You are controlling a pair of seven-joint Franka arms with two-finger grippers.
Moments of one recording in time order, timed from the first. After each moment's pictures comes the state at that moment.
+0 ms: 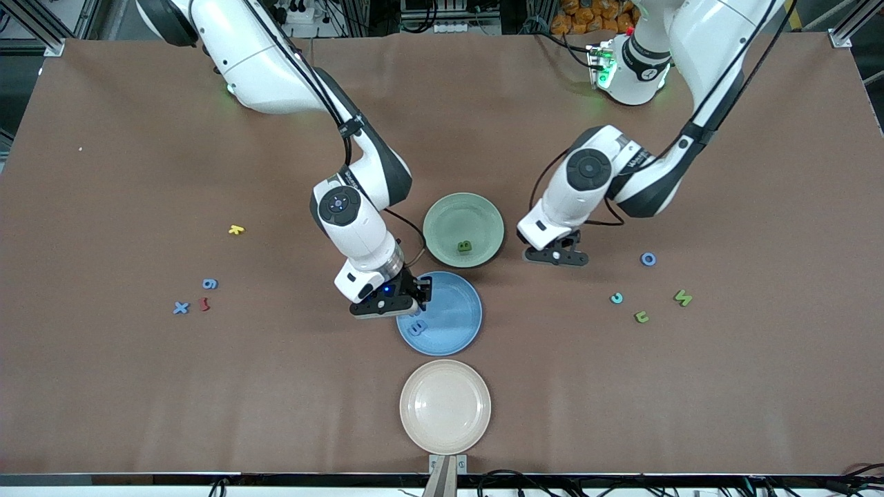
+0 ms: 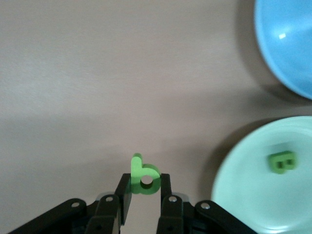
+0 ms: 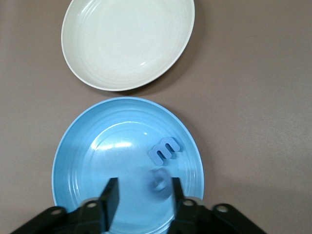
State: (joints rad) left arm 0.03 0.46 -0.62 -2.03 0.34 2.41 -0.67; right arm 0.60 0.75 -0.01 -1.51 0.12 2.62 0.48
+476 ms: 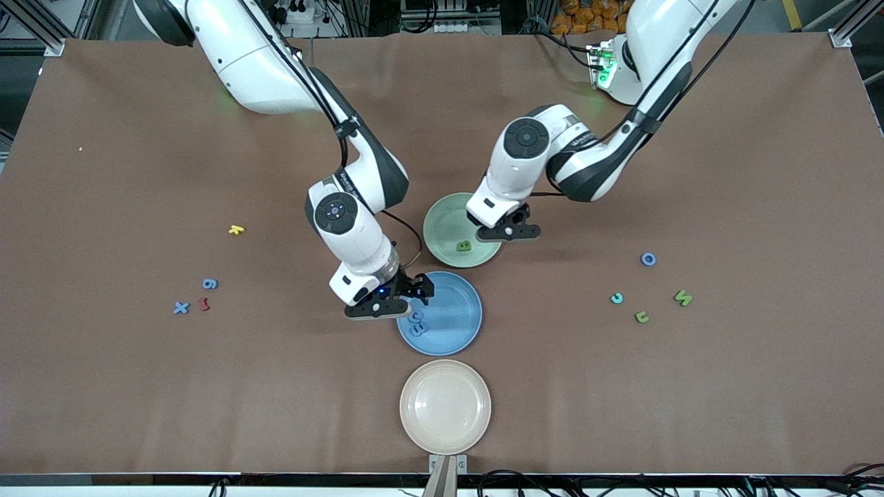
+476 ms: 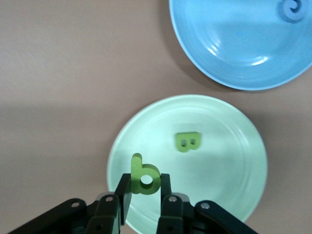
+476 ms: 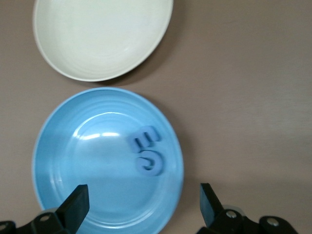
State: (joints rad) left arm -0.15 0.50 -0.63 -1.94 0.34 2.39 -1.00; right arm 0.59 0.74 -0.02 -1.50 0.13 2.52 0.47
